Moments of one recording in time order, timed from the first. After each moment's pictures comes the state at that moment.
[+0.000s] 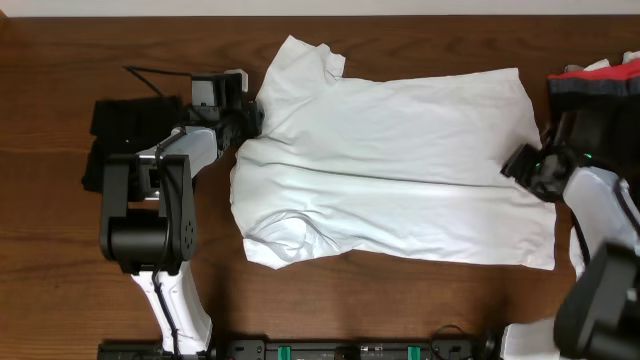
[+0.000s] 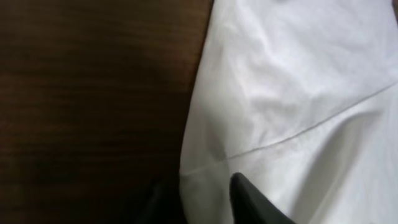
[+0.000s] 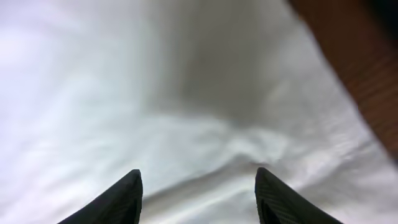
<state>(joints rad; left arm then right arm) -0.03 2.08 1.19 0.03 0.30 -0.17 -0.30 1.58 0.96 -0.51 -0.14 0.34</state>
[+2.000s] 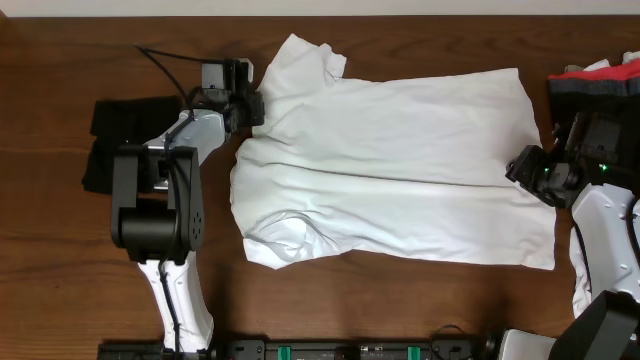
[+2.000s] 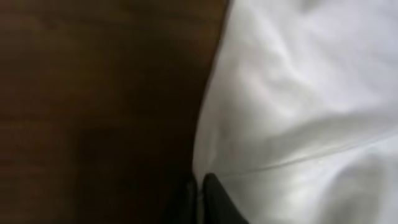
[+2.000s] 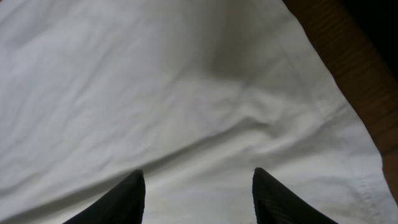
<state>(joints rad) -0.06 2.15 1.35 -0.11 0.16 -0.11 -0.30 1.46 0.97 -0.65 -0.16 0.34</state>
